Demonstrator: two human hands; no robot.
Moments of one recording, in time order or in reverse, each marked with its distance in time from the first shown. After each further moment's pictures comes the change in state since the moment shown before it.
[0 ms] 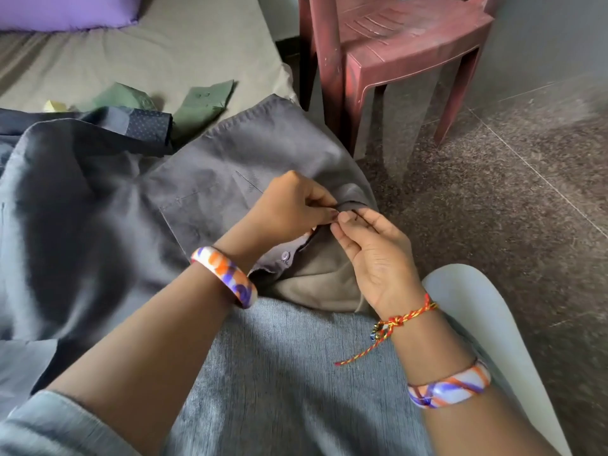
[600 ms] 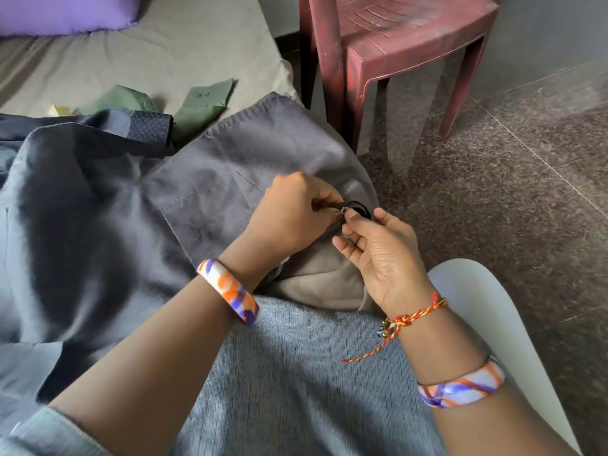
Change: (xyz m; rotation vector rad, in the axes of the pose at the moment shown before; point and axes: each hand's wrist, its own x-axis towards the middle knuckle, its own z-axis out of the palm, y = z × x) left_hand -0.010 0.008 0.007 0.118 0.175 0.106; right_hand 0.000 -0.009 0.000 -0.078 0.063 0.096
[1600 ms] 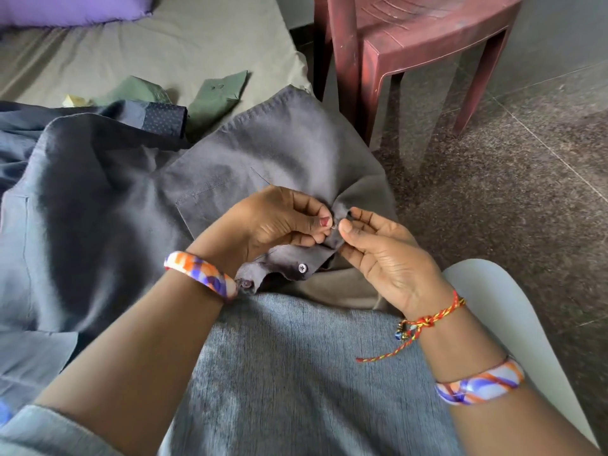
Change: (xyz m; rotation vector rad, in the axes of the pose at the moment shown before) left_hand -0.012 -0.021 -0.023 -0.869 -0.371 -0.584; right_hand -0.004 0.006 0.000 -0.019 -0.301 0.118
